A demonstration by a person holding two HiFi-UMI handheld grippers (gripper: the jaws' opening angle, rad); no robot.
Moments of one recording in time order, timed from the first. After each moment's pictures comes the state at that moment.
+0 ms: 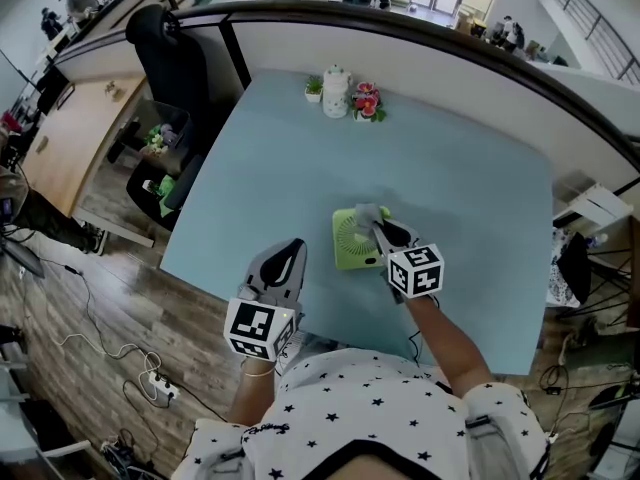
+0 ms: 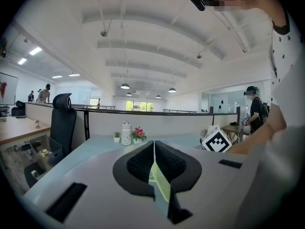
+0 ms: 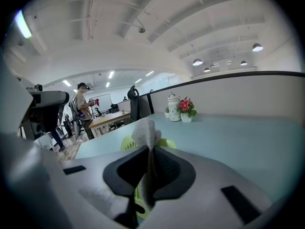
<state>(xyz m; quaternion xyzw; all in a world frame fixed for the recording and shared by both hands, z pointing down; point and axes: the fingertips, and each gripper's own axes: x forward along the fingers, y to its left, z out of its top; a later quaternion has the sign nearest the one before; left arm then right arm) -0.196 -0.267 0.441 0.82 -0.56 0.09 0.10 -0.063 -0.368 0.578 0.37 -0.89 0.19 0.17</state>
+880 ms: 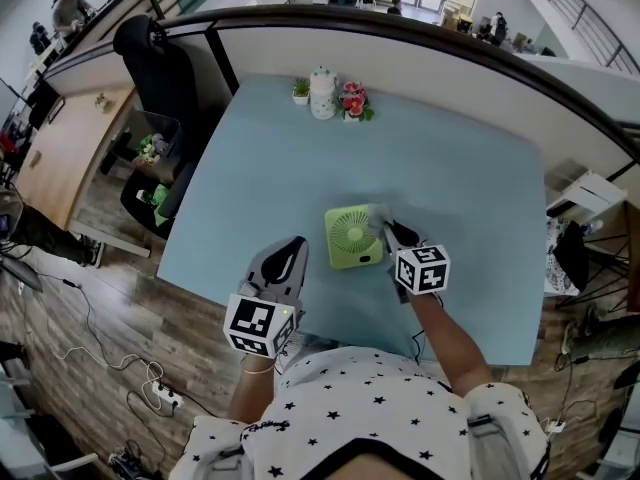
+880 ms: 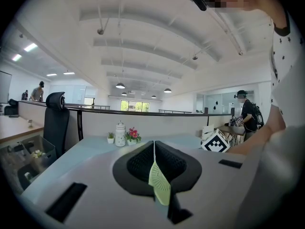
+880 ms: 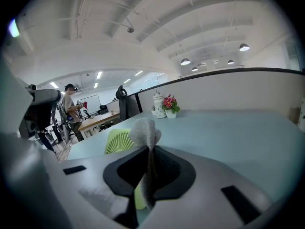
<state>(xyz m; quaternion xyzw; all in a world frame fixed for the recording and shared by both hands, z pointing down) -0.180 -0.272 0.439 0.84 -0.53 0.09 0.10 -0.016 -0.370 0.593 0.43 -0.86 0.22 0.17</state>
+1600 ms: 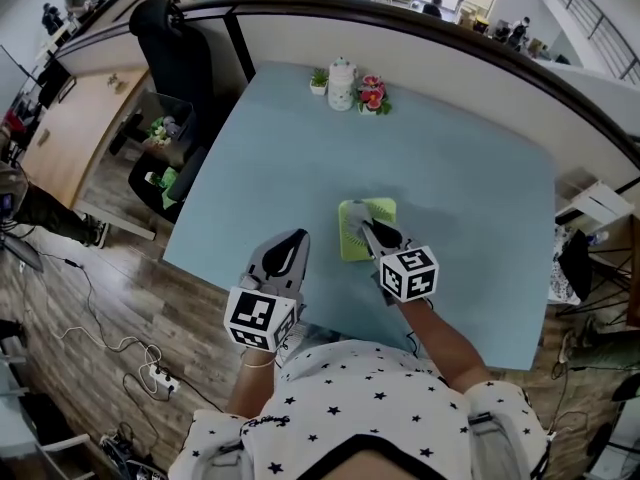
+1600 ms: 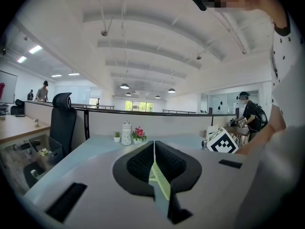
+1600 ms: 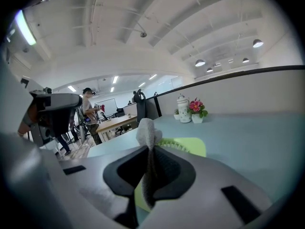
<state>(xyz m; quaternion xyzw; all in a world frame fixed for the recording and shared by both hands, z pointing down) -0.203 -0.265 0.440 0.82 -0.56 0.09 0.11 -0.097 -0.340 0.566 0.35 -0.91 0.20 0.14</state>
